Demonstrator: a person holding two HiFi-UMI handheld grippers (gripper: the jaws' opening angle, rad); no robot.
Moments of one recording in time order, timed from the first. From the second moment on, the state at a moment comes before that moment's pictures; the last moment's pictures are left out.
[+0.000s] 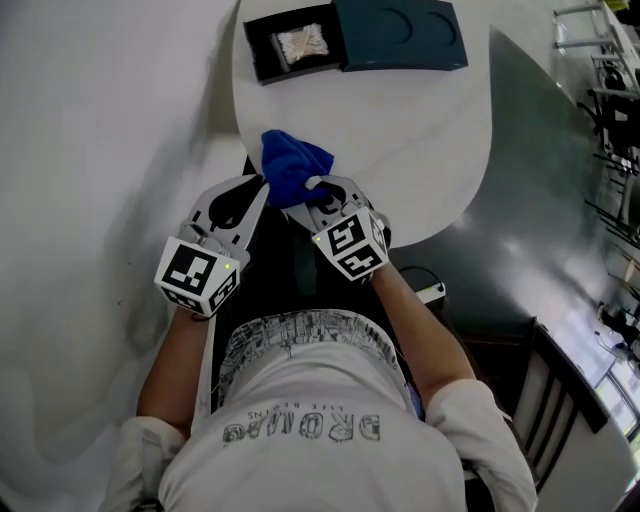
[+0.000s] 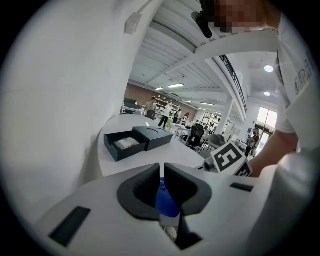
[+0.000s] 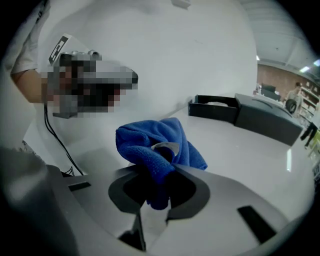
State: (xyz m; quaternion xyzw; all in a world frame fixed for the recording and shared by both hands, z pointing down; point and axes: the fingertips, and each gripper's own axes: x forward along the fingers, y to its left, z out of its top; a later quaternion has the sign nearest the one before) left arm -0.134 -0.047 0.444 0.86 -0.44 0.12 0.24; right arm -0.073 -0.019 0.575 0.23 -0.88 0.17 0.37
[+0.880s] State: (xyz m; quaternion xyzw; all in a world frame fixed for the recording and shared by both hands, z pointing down) left arm 0.060 -0.066 0.434 0.93 -0.26 0.16 0.20; right arm 0.147 0.002 0.581 0.42 -0.80 0.25 0.35
